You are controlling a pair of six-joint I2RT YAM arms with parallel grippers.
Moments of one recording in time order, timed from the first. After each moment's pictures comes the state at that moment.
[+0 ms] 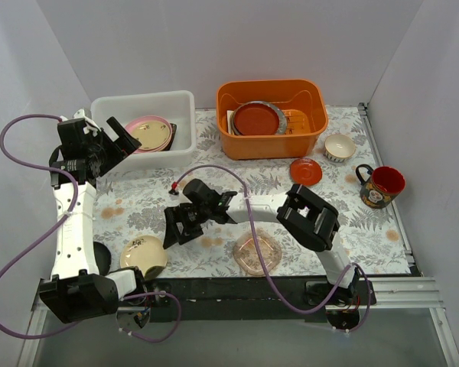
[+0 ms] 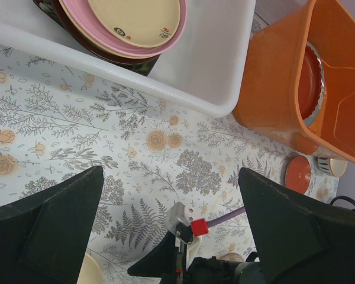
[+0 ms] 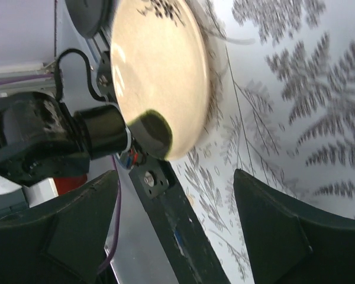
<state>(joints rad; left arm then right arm) 0.19 1.17 1.31 -0.74 0.25 -0.51 1.11 2.06 1.34 0.00 -0.59 0.79</state>
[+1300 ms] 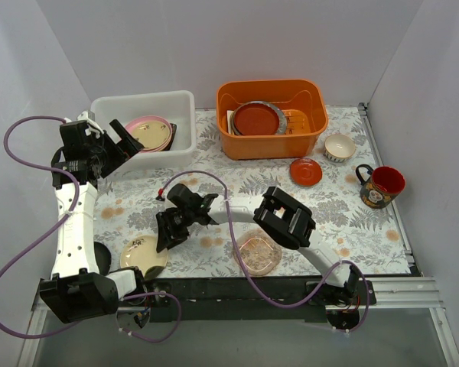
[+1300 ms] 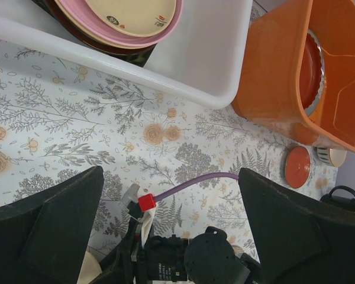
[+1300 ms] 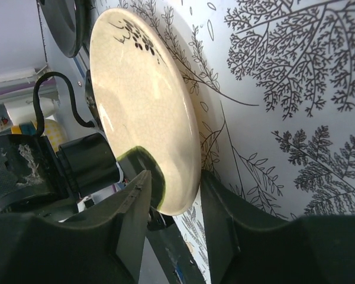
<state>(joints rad) 0.19 1.17 1.28 -0.74 0.28 -0.50 1.15 2.31 1.63 -0.07 -0.63 0.83</state>
